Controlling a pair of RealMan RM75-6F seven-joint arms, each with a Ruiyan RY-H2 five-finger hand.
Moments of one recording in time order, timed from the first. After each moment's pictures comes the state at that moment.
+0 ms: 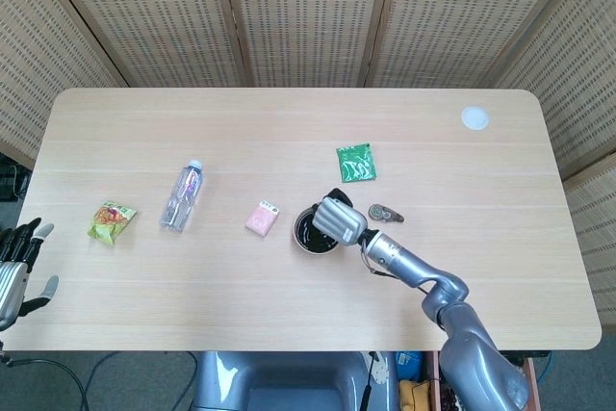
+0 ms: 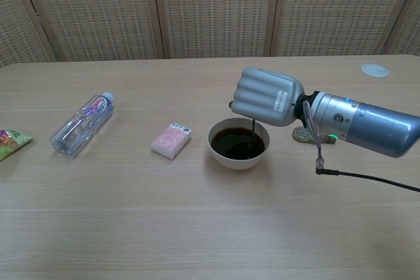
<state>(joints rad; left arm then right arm) -0.10 -1.15 -0.01 -1.48 1.47 1.41 -0.03 0.94 -2.12 -0.10 -0.14 -1.77 1.20 -0.38</state>
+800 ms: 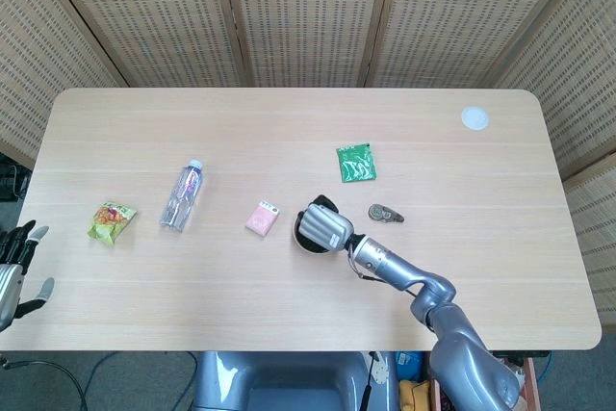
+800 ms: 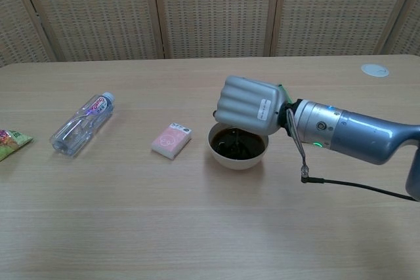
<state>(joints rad) -0.09 -1.16 -0.01 -1.46 1.47 1.41 -0.05 0.96 -2.15 -0.12 -0.15 -1.76 1.19 -0.37</state>
